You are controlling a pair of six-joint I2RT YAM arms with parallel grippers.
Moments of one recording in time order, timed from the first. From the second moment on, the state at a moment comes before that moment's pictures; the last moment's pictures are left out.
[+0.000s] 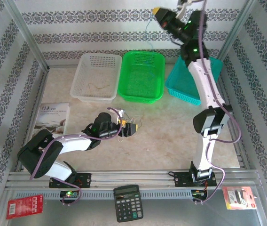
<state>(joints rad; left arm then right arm) -0.66 1.45 0.49 0.54 0.31 -0.57 0.19 2.03 2.23 0.00 -0.62 0.95</state>
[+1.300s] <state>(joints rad) -0.66 1.11 0.46 0.27 0.11 -0.56 0.38 1.46 1.19 -0.11 -0.43 0.57</state>
